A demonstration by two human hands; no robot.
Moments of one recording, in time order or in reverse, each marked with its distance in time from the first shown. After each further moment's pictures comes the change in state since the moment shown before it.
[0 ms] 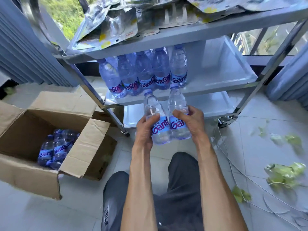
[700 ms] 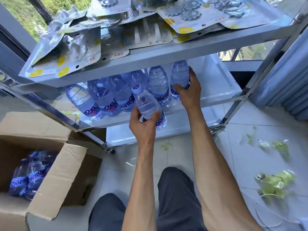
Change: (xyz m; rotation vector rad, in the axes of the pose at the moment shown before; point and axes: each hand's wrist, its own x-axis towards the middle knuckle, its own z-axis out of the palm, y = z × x) left_hand 0.077 0.007 0.104 0.420 0.329 0.568; right_hand 0.163 -0.085 -0.031 -0.311 0.226 -0.416
